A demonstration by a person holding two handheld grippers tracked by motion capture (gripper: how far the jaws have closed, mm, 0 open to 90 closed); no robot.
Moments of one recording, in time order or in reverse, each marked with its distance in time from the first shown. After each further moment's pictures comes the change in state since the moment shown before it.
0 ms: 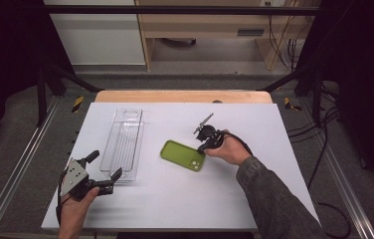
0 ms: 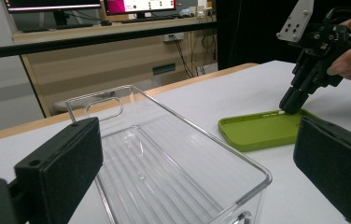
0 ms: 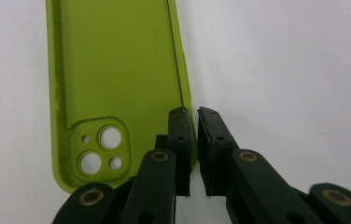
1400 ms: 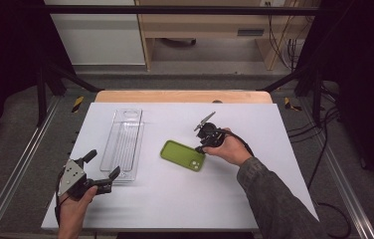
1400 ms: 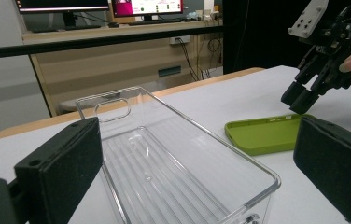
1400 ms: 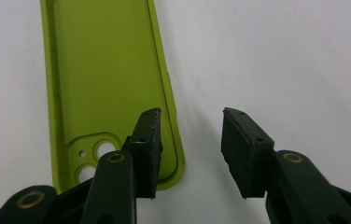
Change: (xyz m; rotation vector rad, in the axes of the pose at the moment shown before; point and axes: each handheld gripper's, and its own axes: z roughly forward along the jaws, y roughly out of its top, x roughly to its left) left arm 0.003 0.000 -0.003 -0.015 0.027 -0.022; right arm 0.003 0.002 -0.009 -0.045 -0.061 0.034
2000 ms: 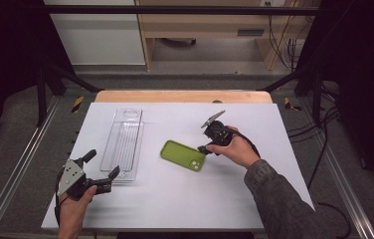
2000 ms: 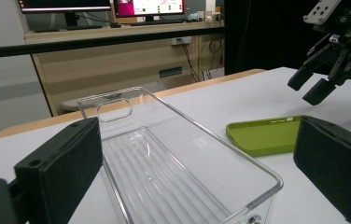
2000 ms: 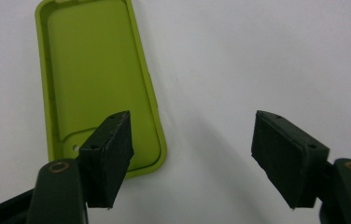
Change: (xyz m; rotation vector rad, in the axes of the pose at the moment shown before) left arm 0.001 0.000 0.000 -0.004 0.004 -0.006; right arm -0.006 -0.010 -0.021 -0.077 -0.040 0.051
